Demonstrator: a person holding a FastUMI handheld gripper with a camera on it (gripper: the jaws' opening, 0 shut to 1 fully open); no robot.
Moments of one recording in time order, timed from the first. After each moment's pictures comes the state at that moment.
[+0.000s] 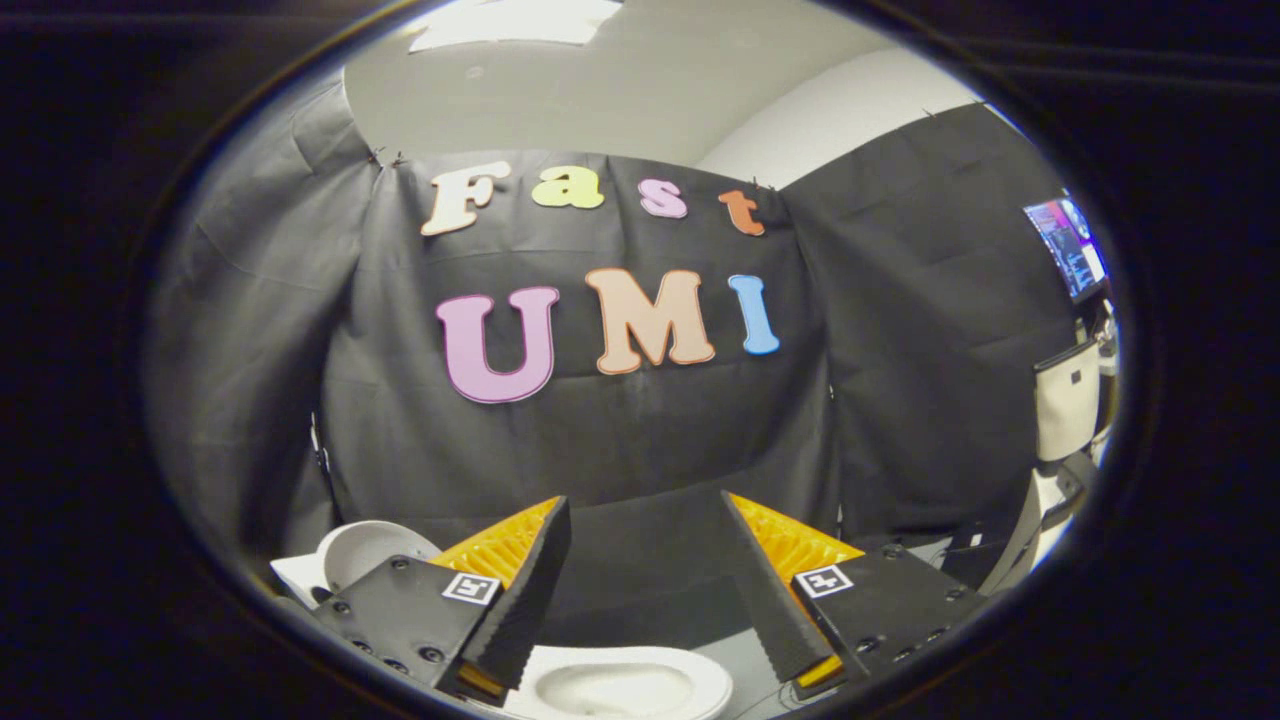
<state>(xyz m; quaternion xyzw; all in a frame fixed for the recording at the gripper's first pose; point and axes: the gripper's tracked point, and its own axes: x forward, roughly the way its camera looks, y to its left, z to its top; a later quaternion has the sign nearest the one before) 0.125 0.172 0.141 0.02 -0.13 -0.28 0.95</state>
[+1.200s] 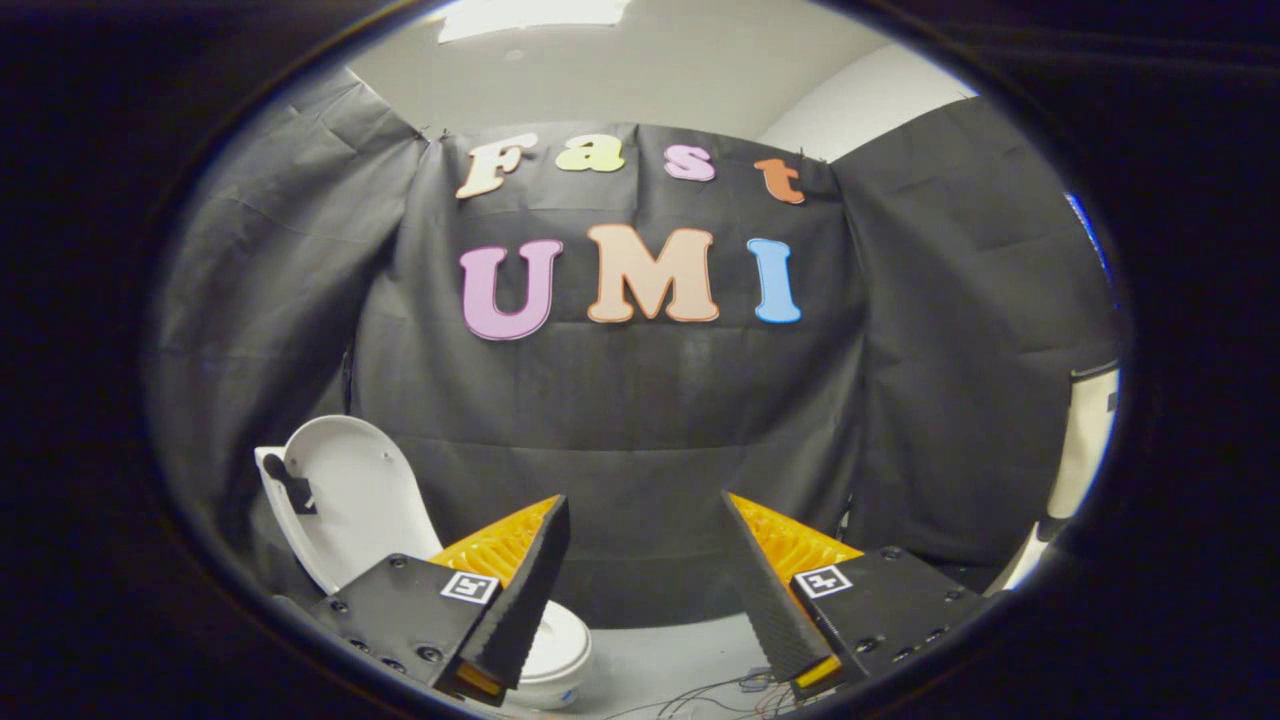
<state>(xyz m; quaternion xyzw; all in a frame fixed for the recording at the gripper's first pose) 0.062 0.014 0.069 -0.02 -0.06 -0.15 0.99</state>
